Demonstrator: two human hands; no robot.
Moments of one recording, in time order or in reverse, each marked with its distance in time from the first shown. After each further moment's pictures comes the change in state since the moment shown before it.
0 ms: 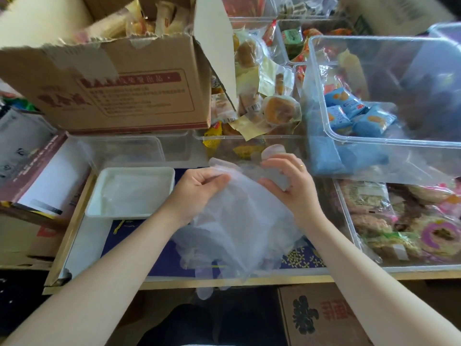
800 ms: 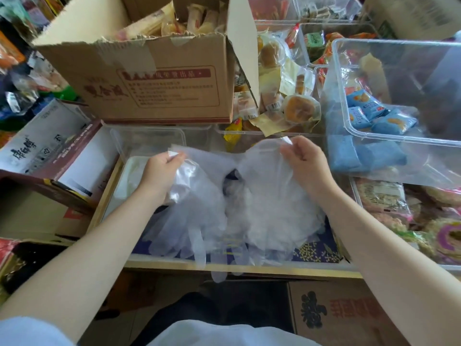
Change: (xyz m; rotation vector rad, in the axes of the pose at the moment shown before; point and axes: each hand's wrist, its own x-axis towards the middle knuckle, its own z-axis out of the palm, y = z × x) left_hand -0.004 -0.023 -0.085 0.174 0.581 -0.225; right_hand 0.036 -0.021 0.002 0.090 -0.069 0.413
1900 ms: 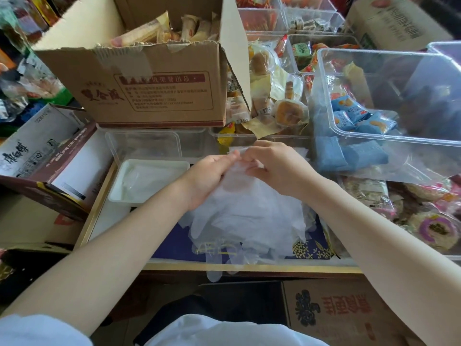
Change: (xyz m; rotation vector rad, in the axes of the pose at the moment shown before) left_hand -0.061 0.050 0.045 -0.196 -0.721 0.020; right_hand -0.025 -0.071 -0.005 -0.541 -0.403 -0.498
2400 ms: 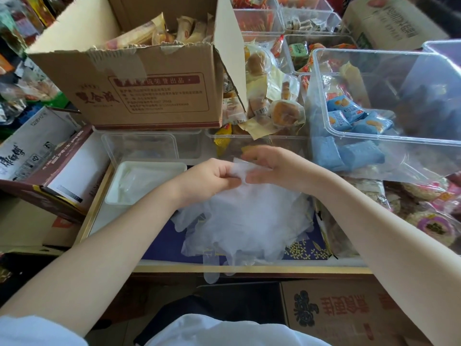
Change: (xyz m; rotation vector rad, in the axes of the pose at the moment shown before) left_hand -0.002 0.006 -0.001 0.460 -0.174 0.113; right_hand -0.003 0.024 -0.003 0.389 -0.252 0.228
